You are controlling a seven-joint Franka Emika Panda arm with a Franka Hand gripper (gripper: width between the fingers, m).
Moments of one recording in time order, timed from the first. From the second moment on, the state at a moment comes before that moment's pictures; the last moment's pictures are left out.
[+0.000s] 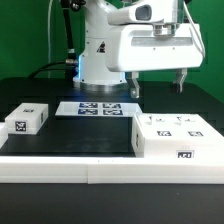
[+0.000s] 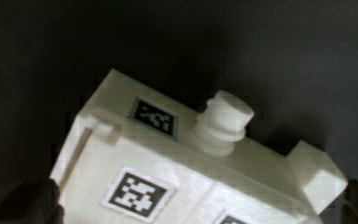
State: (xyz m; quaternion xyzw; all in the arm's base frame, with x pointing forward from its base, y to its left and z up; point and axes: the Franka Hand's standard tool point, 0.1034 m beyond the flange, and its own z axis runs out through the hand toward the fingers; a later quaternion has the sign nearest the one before) arm 0.501 0.073 0.086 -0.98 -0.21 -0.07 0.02
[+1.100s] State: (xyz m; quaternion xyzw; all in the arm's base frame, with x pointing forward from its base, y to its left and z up) arm 0.487 0.087 0.049 -0.99 -0.08 -0.10 0.02
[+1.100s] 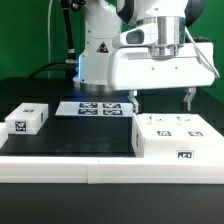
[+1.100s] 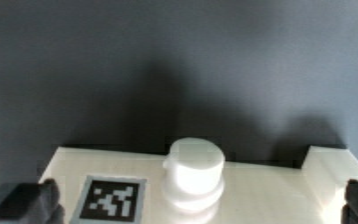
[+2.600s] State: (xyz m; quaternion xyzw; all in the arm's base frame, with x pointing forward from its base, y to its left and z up) arm 0.486 0.075 0.006 -0.99 -0.08 -0.10 0.00
